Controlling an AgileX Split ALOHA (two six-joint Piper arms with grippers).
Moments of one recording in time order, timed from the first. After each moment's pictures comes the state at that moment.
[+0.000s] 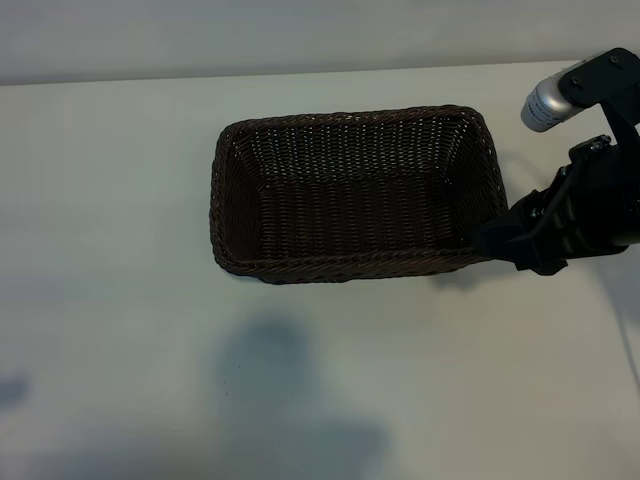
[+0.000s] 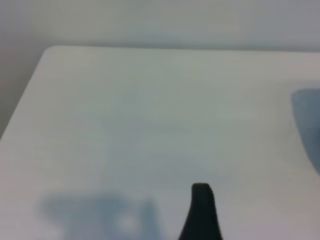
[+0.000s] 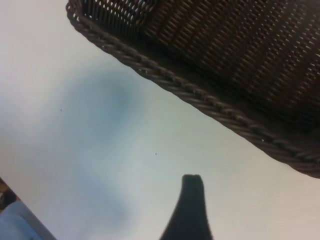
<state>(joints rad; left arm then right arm) 0.00 0.20 -0.71 0.10 0.98 -0.09 0.16 1.23 -0.84 0.64 0.75 -0.62</state>
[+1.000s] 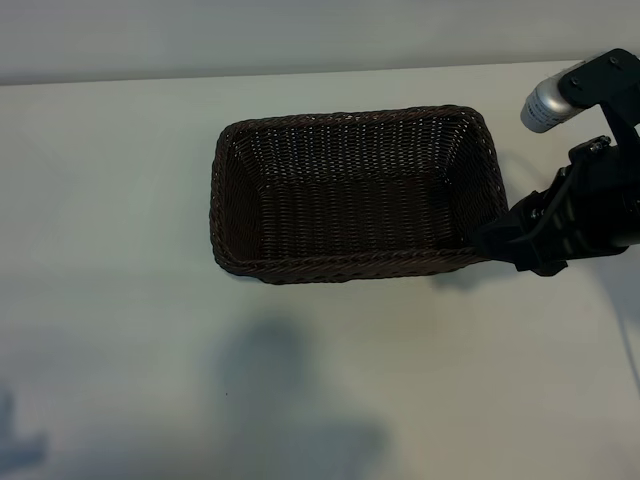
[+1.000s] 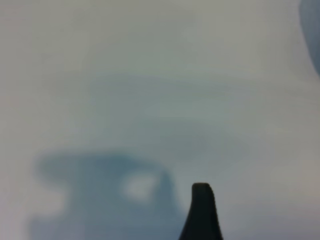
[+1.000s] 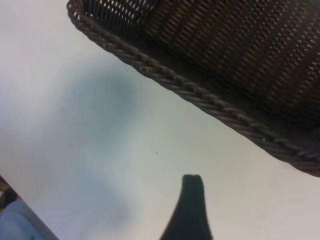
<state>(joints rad) 0.00 0.06 -0.52 0.04 1.10 -0.09 0.16 1.23 -0.84 0.64 0.76 -0.62</state>
